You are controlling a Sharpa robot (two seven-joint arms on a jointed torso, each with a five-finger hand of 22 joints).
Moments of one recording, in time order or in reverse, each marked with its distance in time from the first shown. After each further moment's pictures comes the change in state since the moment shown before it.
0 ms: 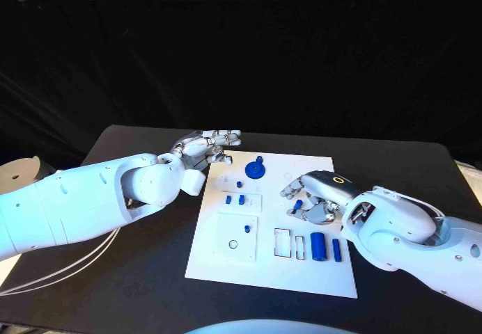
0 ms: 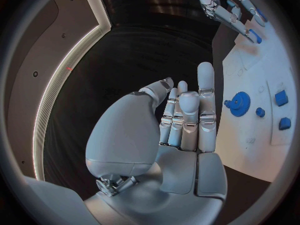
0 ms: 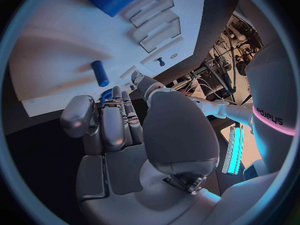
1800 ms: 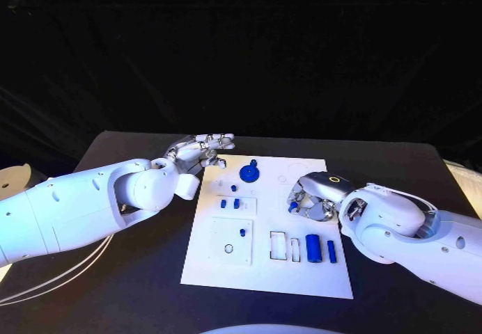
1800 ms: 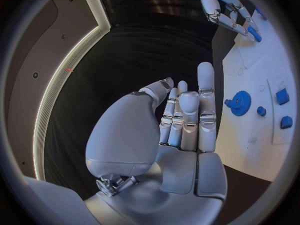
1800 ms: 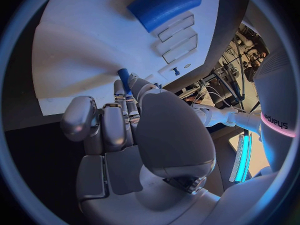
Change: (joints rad) left arm 0.000 0.002 0.000 -0.011 -0.006 0.001 0.001; left_hand 0.000 0.000 0.003 -0.003 0.000 0.000 0.000 0.000 0.001 0.000 0.000 0.005 0.001 0.000 0.000 0.000 -0.001 0.000 0.000 0.000 0.000 0.001; right arm 0.015 0.010 -0.001 -0.054 -0.033 0.076 -0.054; right_hand 0.143 0.094 -0.003 0.084 -0.080 0.168 -0.019 0.033 0.012 0.210 -0.030 0.031 0.004 -0.001 -0.007 0.006 0.003 0.000 0.030 -0.018 0.000 0.017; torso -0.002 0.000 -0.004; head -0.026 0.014
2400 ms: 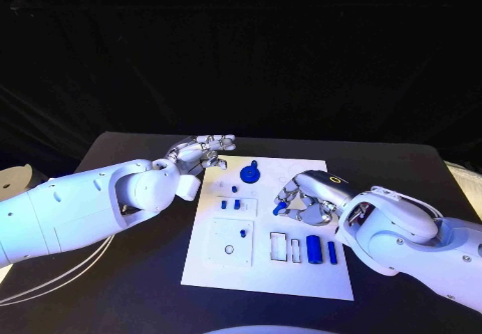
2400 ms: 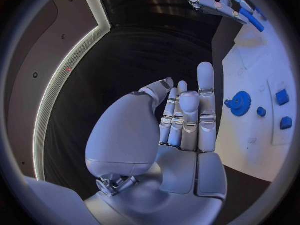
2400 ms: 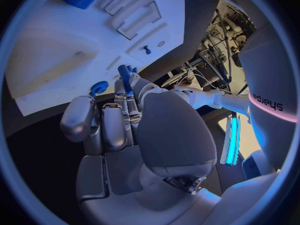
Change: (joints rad) left arm 0.000 0.001 0.000 0.000 0.000 0.001 -0.001; left_hand 0.000 0.000 0.000 0.000 0.000 0.000 0.000 0.000 0.000 0.000 0.000 0.000 0.000 -0.003 0.003 0.000 -0.001 0.000 0.000 0.000 0.000 0.000; right arm 0.005 -0.029 0.005 0.140 0.116 -0.101 0.054; right_hand -0.021 -0.019 0.009 0.020 0.001 0.000 0.000 -0.006 0.011 0.006 -0.004 -0.019 -0.001 0.004 -0.003 0.006 0.006 0.000 0.003 -0.003 0.000 0.005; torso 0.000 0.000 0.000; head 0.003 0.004
